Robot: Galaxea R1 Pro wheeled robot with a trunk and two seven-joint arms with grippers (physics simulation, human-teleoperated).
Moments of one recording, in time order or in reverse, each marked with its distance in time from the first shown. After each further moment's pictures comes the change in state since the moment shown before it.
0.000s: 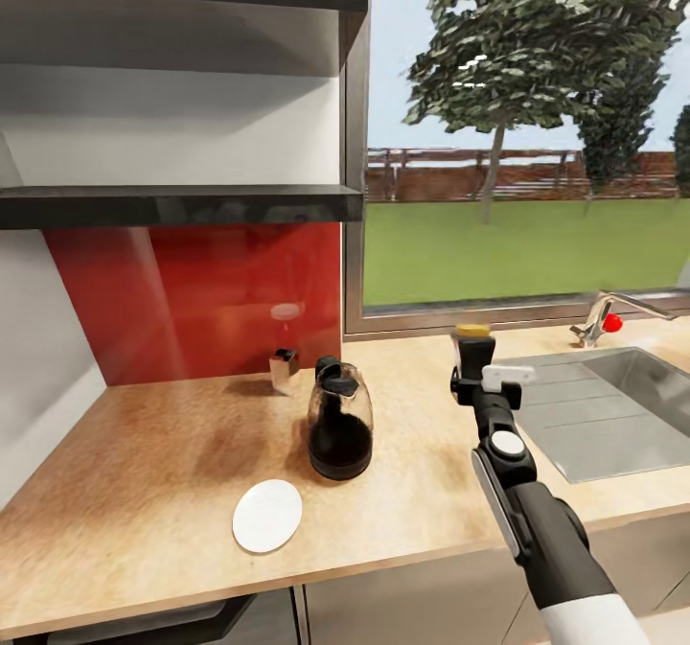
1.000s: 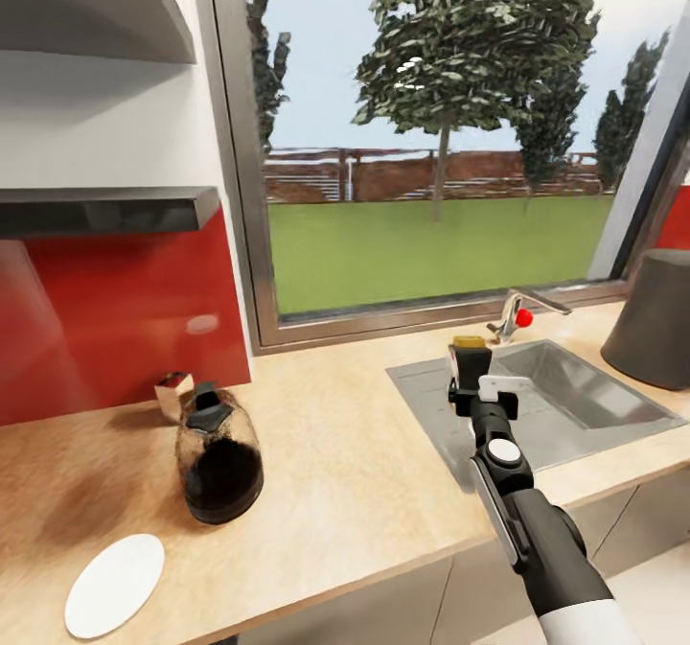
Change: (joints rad) left arm 0.001 -0.008 0.013 0.001 0.005 0.013 0.010; right arm 0.015 0.003 0.003 0.040 -0.001 -0.001 0.000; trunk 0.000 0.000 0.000
